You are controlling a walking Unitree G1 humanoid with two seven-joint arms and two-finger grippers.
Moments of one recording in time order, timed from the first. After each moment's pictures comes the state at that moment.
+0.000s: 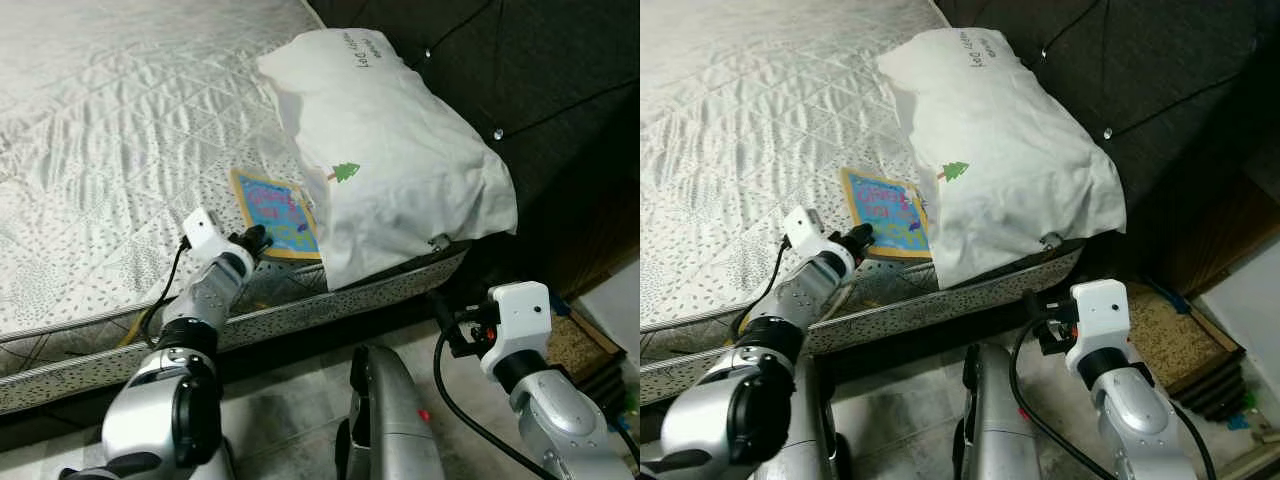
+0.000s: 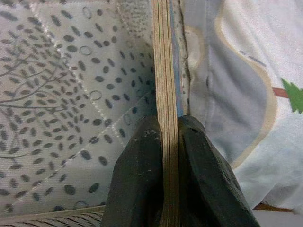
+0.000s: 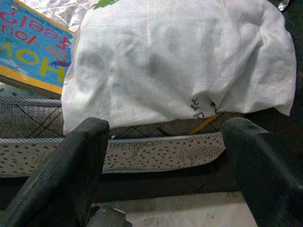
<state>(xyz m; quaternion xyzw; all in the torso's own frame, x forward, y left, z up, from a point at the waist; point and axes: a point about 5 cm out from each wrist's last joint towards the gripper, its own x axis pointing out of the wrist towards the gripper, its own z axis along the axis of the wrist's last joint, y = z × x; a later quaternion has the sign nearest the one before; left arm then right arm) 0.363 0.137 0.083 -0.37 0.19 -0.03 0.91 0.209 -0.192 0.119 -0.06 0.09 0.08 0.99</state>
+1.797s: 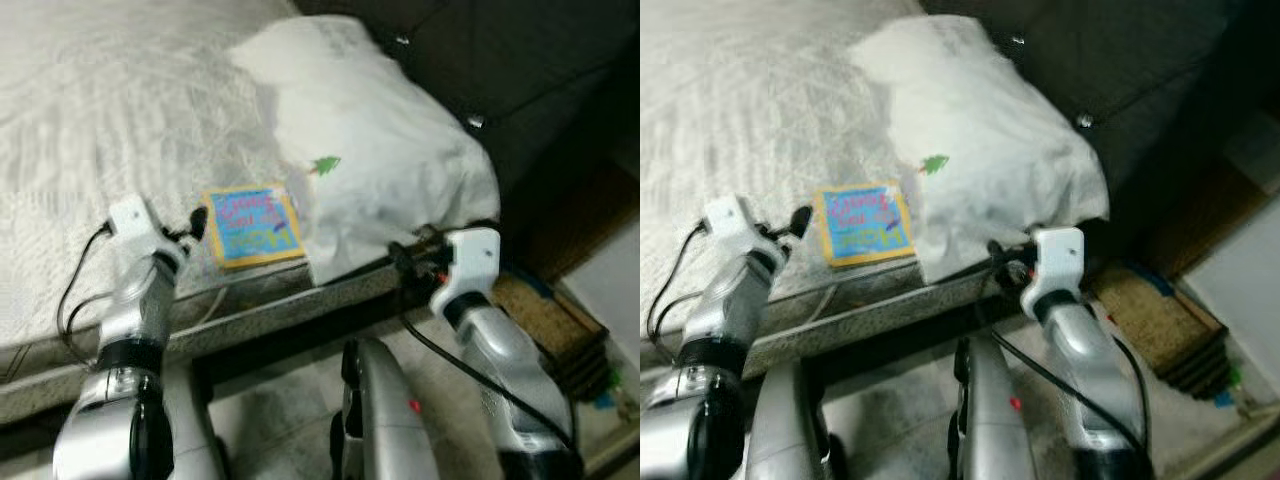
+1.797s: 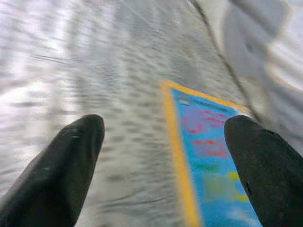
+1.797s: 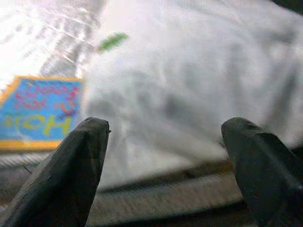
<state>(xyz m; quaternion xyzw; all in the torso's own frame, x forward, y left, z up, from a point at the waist) 0.342 0.222 0.098 -0.16 0.08 0.06 0.98 0.280 -0.149 0.129 0.01 0.04 0.12 0.99</state>
